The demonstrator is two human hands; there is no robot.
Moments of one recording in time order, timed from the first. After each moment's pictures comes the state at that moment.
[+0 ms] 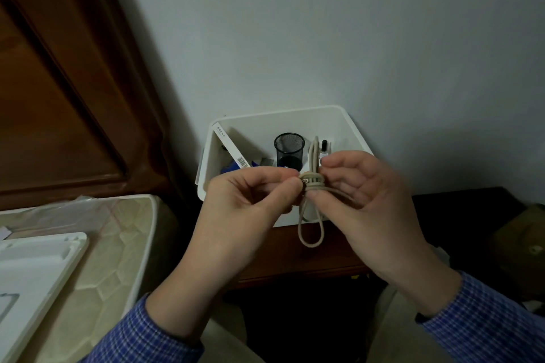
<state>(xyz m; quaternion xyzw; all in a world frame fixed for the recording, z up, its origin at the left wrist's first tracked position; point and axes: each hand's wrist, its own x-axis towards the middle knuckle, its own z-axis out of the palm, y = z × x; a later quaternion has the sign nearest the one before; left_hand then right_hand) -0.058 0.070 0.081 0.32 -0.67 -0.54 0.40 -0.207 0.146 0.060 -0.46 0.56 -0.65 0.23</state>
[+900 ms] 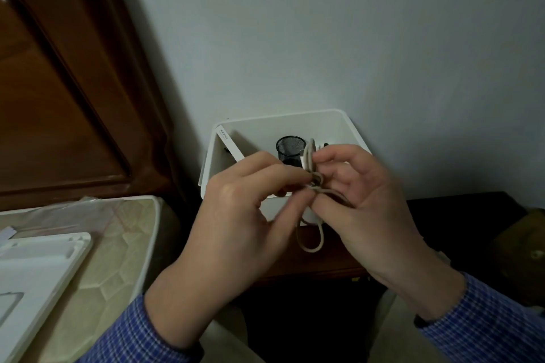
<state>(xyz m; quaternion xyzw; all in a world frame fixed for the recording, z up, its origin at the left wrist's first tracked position) -0.048 0.074 0.096 0.18 -0.86 -0.15 0.44 -0.197 0.144 0.073 -0.48 0.50 -0.66 0.28</state>
